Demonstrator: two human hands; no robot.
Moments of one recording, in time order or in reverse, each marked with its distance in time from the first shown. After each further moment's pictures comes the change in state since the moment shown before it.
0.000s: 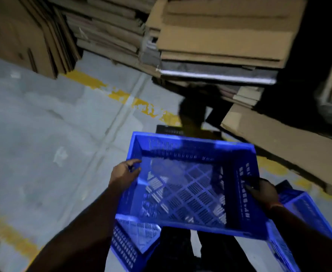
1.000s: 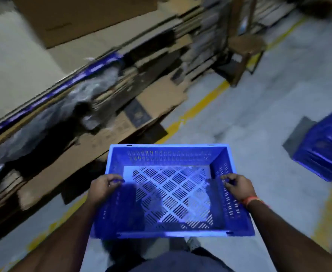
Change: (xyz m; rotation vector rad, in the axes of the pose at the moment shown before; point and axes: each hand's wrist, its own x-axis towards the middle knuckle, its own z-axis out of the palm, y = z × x) left_hand -0.287 0.386 0.298 0.526 -0.543 1.047; right_hand -0.479 0.443 0.045 0.645 0.758 0.690
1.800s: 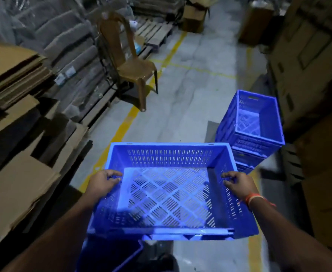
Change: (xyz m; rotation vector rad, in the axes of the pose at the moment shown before) left_hand 0.294 0.513 0.220 0.036 -0.244 0.297; right_hand 0.158 0.262 -0.348 0.122 0.321 0.379
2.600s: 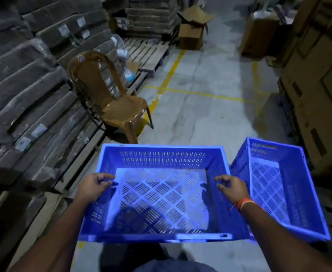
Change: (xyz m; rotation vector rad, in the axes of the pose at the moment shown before) left_hand 0.417 0.254 -0.043 -0.024 0.071 0.038; right_hand 0.462 -0.085 -0.107 0.167 0.042 -0.053
